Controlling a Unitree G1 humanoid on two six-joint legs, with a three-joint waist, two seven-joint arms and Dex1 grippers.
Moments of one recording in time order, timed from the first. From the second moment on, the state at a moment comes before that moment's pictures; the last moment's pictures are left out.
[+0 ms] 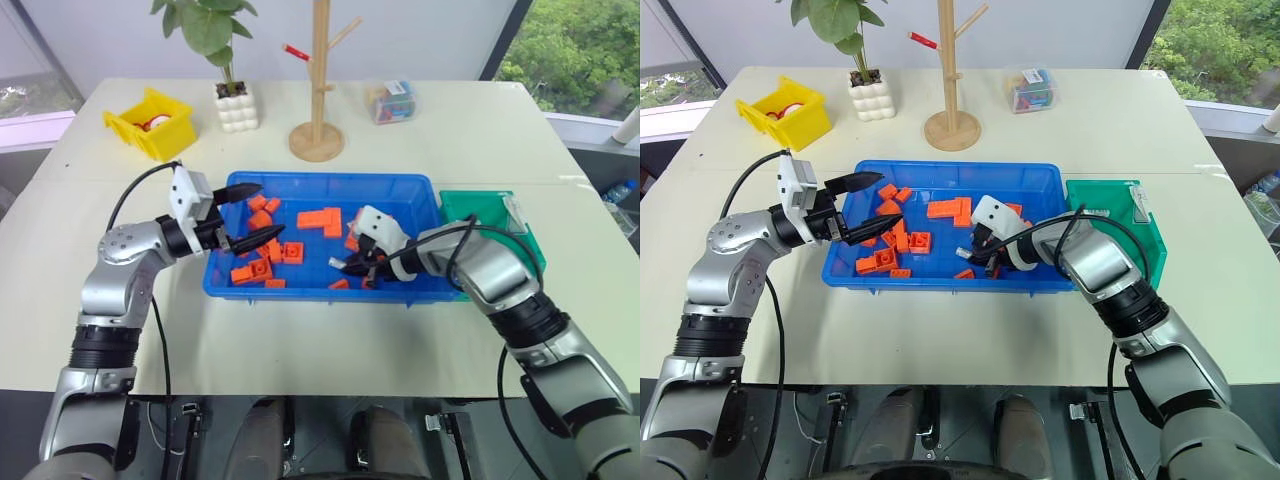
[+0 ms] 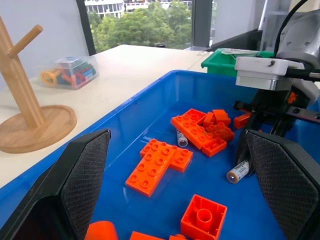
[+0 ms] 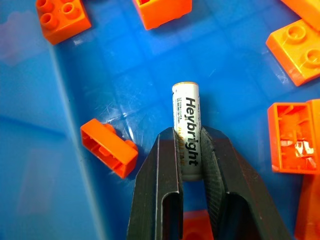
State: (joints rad) left arm -0.51 0.56 0.07 0.09 -0.47 0.19 -1.06; right arm -0.74 -0.59 0.42 -0.02 0.24 0.88 0.88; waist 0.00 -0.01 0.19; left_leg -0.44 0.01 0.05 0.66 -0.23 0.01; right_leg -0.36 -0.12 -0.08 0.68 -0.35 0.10
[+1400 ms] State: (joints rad) left arm -0.76 0.51 0.01 0.38 -0.41 0.13 -1.26; right arm -0.43 -0.97 -0.12 -0.14 0.27 0.93 0.76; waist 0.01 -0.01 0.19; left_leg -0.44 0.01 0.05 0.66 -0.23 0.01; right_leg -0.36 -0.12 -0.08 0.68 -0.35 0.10
